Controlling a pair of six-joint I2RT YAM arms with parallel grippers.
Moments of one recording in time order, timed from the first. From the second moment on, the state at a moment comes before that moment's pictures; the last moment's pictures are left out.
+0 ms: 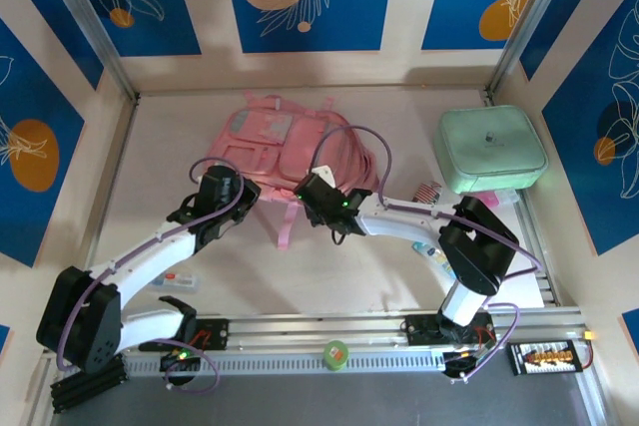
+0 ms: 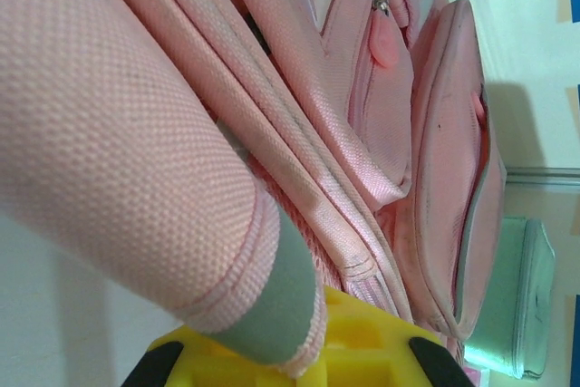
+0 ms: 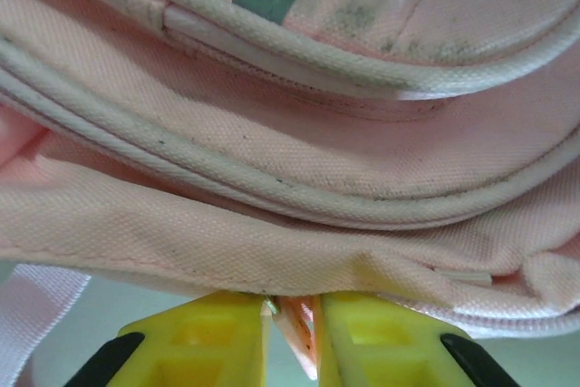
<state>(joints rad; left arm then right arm) -0.46 1.18 0.62 -0.06 0.00 -1.22 0.94 1.68 1.07 -0.39 0.39 0.51</state>
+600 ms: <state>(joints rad) -0.42 1.14 0.61 -0.09 0.01 -1.21 0.92 1.63 0.97 -0.30 0.37 0.44</state>
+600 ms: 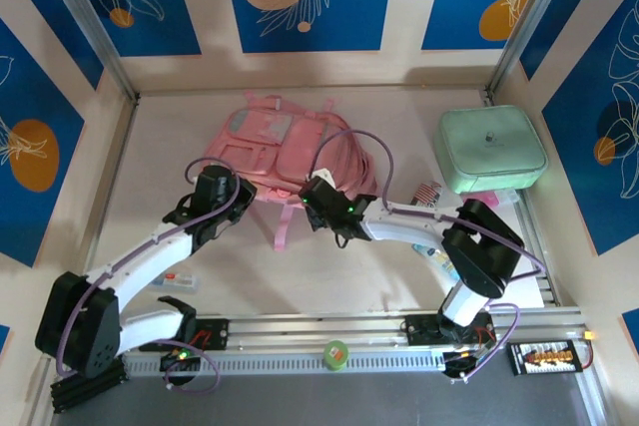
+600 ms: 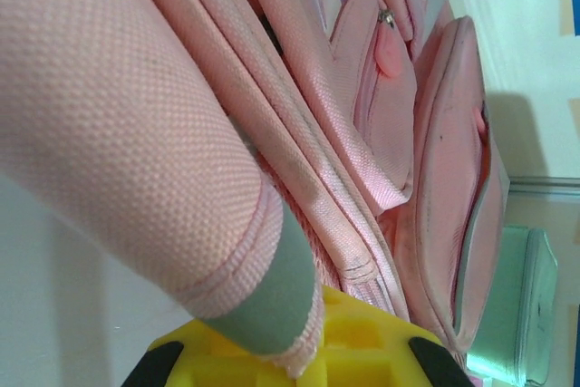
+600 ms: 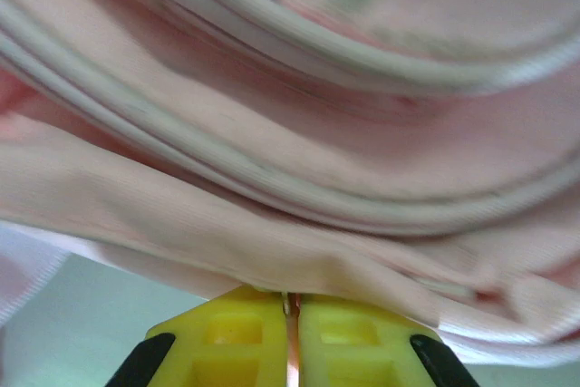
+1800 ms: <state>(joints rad) -0.17 1.38 0.75 -0.14 0.14 -0.82 0.80 1.63 1.02 -0.26 -0.35 0.39</state>
